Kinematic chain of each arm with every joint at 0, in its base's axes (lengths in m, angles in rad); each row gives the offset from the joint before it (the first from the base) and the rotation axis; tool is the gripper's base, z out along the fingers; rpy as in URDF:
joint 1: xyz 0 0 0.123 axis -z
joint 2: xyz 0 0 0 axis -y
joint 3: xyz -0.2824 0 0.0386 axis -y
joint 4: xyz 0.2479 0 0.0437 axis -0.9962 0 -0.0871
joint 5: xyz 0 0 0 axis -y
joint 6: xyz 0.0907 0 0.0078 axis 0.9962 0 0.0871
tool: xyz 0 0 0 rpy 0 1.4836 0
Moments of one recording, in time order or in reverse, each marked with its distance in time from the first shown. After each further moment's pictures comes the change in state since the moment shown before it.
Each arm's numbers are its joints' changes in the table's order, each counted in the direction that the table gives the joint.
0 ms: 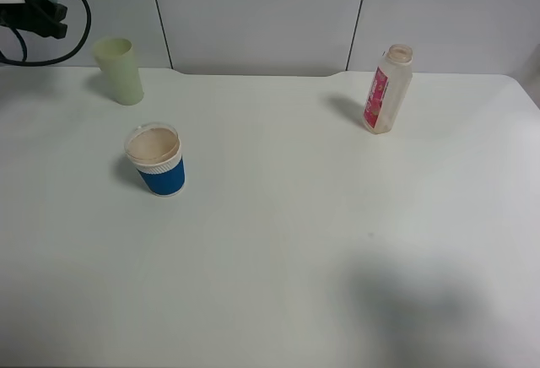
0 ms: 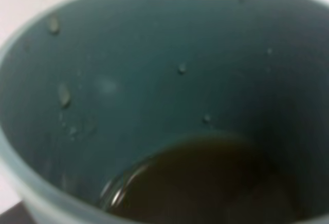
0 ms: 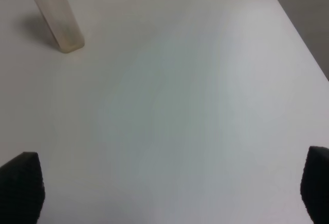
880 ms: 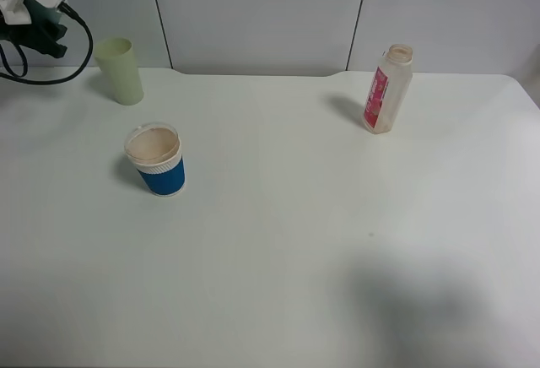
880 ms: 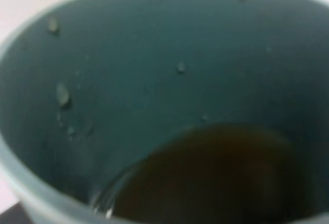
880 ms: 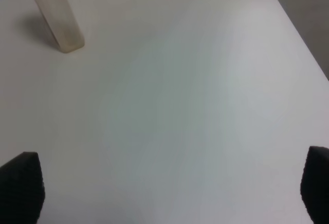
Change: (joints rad) left arm -0.037 -0.140 0.117 -0.007 -0.009 0.162; right arm 0.000 0.000 0.000 0.000 0.000 0.000
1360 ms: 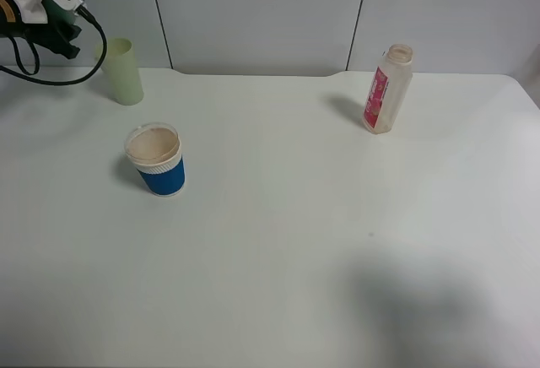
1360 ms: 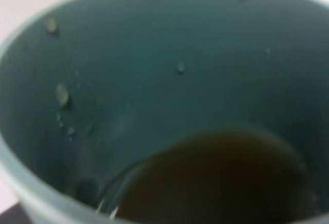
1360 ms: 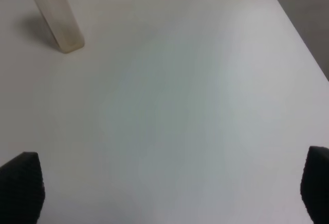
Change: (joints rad) left arm 0.053 -0.010 0.034 -0.038 -0.066 0.017; right arm 0.000 0.000 0.000 0.000 0.000 0.000
